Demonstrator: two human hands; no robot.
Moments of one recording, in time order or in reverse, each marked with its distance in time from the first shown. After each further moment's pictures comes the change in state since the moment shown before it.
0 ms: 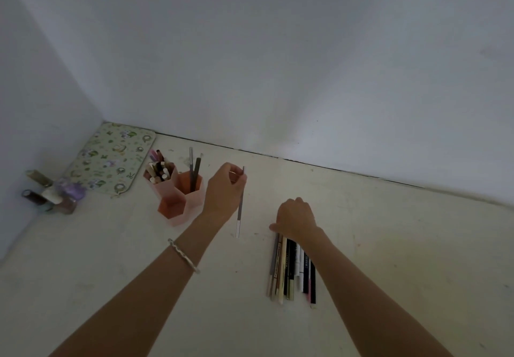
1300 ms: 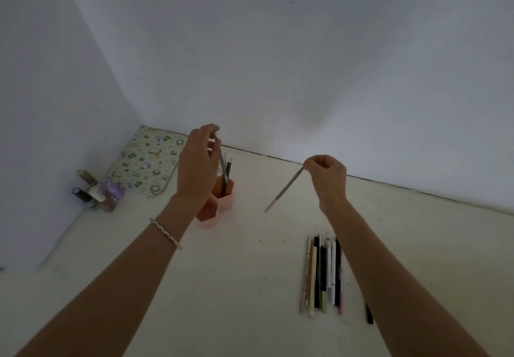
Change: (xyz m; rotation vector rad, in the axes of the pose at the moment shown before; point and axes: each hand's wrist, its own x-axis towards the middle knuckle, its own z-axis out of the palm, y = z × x) left_hand 0.036 -0.008 -0.108 0.230 0.403 0.462; right_hand 0.010 -0.038 -0.098 1.420 0.479 0.304
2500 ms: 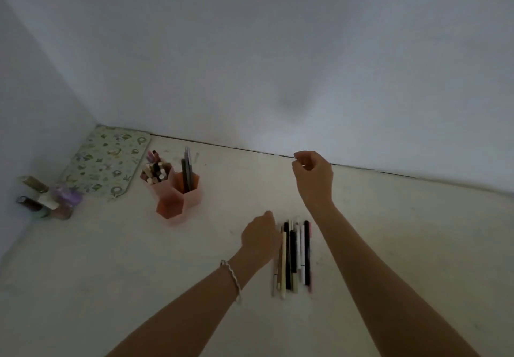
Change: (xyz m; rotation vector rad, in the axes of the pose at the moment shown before) left_hand -0.152 0.088 0.121 0.233 -0.940 -0.306; right_hand -0.011 0.020 -0.047 -0.210 0.124 -0.205
